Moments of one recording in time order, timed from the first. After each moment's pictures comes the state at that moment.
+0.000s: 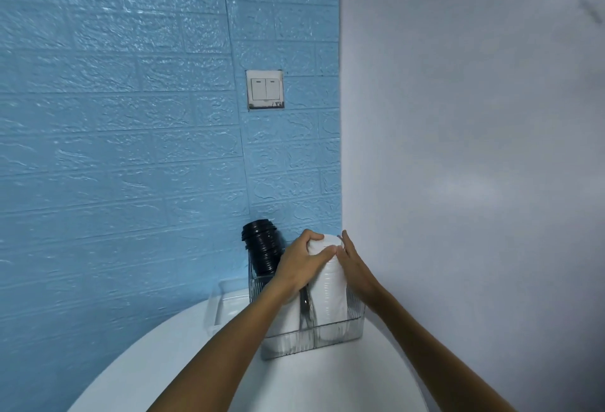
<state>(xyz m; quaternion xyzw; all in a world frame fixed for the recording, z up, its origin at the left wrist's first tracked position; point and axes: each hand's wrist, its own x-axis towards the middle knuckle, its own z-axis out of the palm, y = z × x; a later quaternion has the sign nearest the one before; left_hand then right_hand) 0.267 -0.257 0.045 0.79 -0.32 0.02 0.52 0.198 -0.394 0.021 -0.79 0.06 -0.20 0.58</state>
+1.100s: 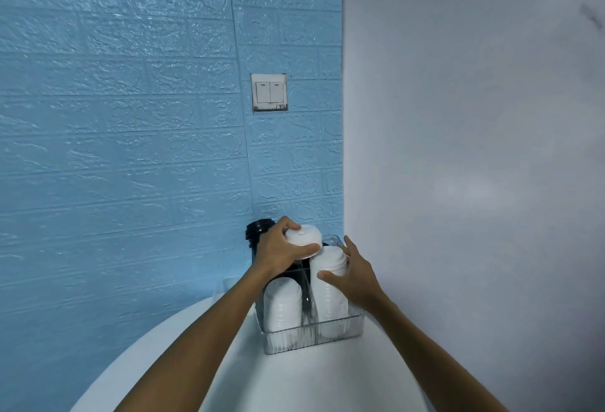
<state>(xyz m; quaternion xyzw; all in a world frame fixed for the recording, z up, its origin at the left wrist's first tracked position) 0.284 -0.217 0.071 0.82 -0.28 0.08 0.49 0.189 -0.393 0.007 -0.85 0.09 -0.26 0.44</state>
